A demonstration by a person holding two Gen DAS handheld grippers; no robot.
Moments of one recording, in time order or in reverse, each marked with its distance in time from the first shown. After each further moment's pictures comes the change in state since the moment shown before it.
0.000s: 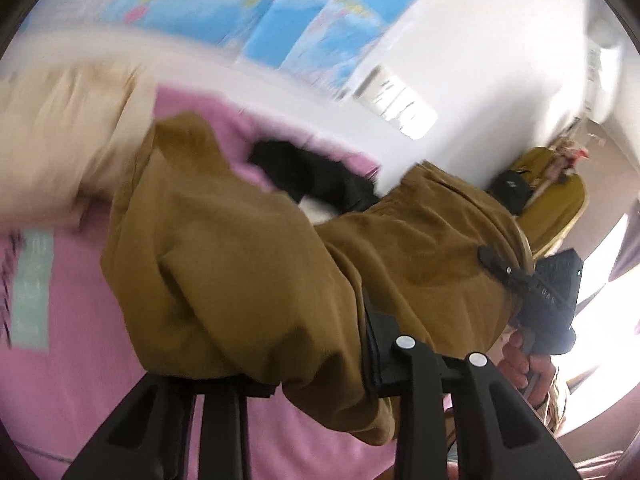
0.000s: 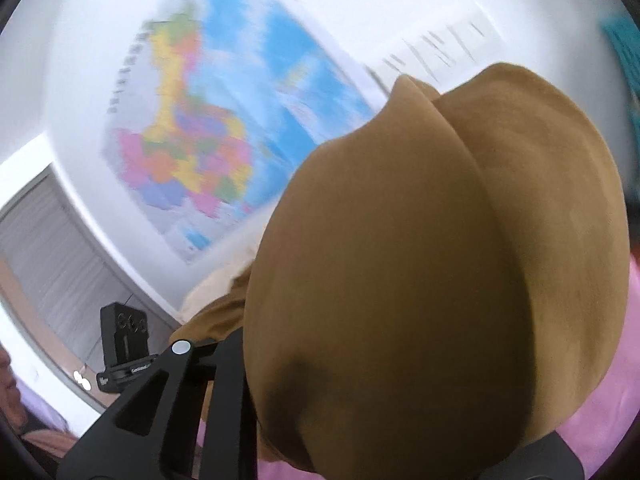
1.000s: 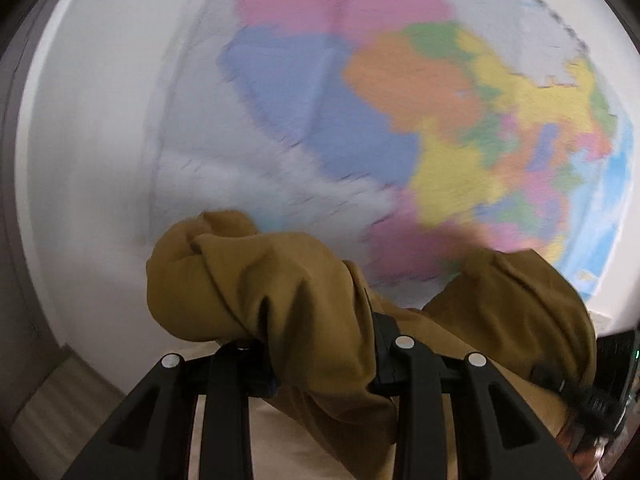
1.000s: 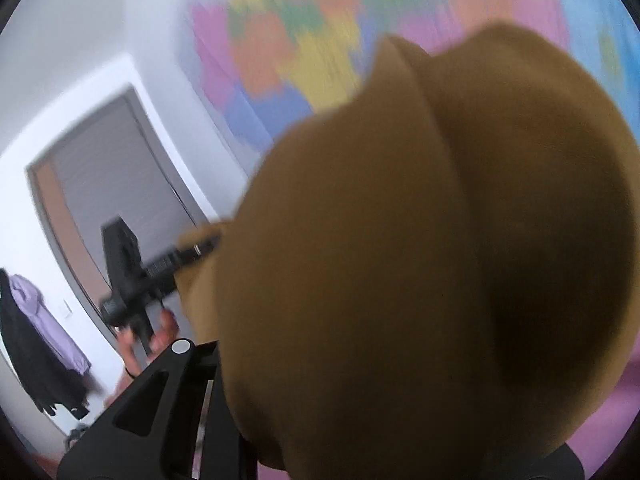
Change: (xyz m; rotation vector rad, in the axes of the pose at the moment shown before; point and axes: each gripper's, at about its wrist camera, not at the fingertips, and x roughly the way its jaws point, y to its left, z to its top) left arm -0.228 0.272 0.197 -0.037 -0.558 0.616; right arm 0.429 0.216 -0.007 -0.177 0.256 0.410
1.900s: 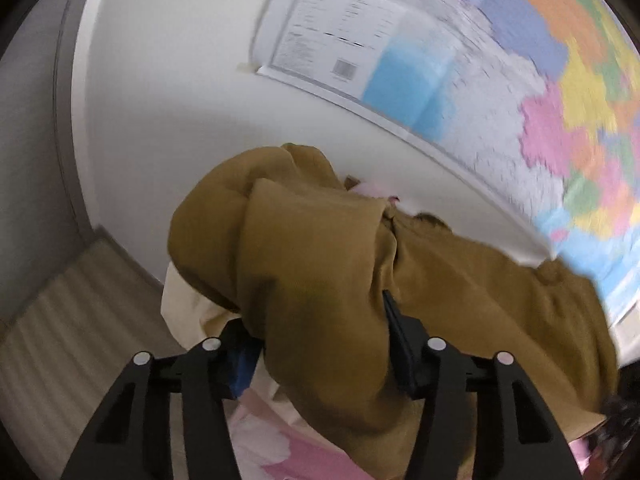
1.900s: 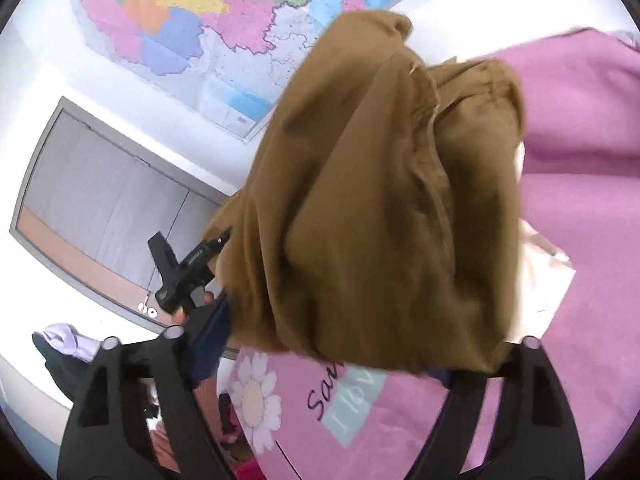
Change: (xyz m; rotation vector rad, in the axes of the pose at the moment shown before) left arm 0.021 0.102 -0.109 -0.238 0.266 0.157; right arm -0.003 -0.049 -0.044 0.301 0.318 -0.036
